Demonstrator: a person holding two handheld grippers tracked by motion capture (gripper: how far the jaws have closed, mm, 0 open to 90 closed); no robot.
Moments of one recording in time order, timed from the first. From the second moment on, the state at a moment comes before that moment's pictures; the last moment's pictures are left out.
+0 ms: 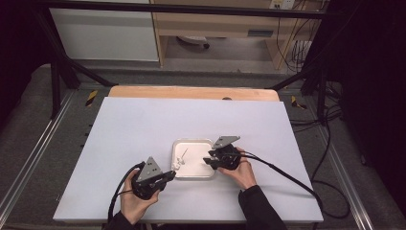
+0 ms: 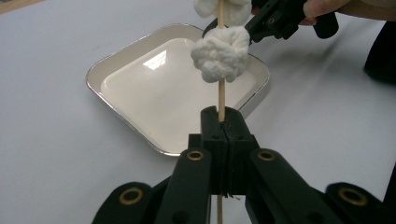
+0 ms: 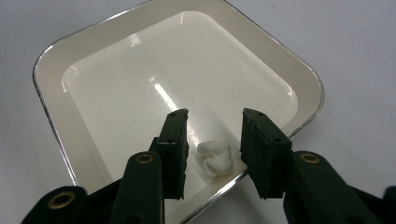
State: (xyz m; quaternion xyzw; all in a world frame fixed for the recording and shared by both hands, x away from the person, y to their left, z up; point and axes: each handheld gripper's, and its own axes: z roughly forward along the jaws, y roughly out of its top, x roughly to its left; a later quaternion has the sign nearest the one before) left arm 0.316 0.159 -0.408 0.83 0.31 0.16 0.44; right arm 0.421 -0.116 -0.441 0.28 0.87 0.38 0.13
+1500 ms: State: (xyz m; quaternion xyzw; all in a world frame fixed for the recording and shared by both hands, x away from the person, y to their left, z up) left arm 0.305 0.134 -0.411 0.85 0.25 0.15 0.44; right arm 0.372 -0.142 -0.350 0.27 0.73 0.62 -0.01
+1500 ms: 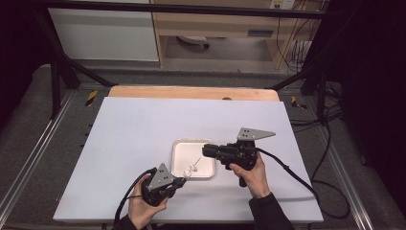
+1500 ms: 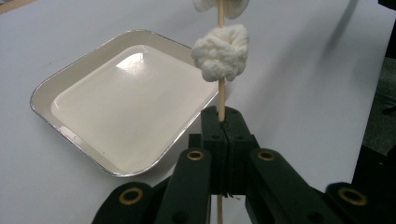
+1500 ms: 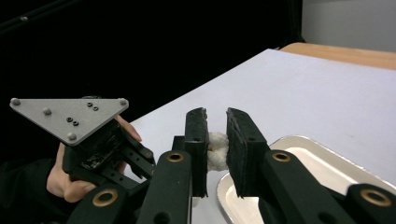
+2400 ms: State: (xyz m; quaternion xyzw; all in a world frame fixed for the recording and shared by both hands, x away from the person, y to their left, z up) left arm 0.303 0.135 -0.410 0.84 0.26 0.15 0.44; right arm 0.369 -0.126 -0.367 0.28 0.73 0.63 -0.03
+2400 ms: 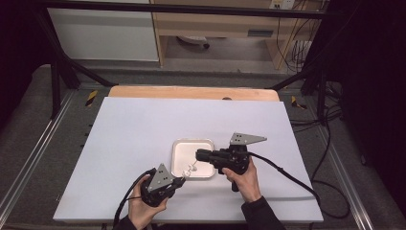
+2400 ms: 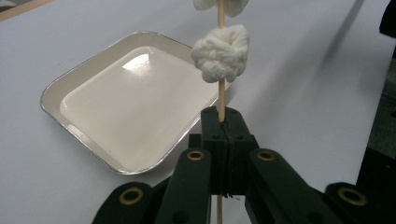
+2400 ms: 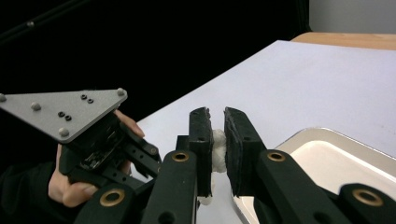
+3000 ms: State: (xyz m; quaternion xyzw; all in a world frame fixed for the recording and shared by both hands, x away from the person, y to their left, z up) left arm 0.301 0.134 -0.411 0.84 0.27 0.16 0.45; right arm 0.365 -0.118 -0.375 0.28 0.71 0.64 -0.04
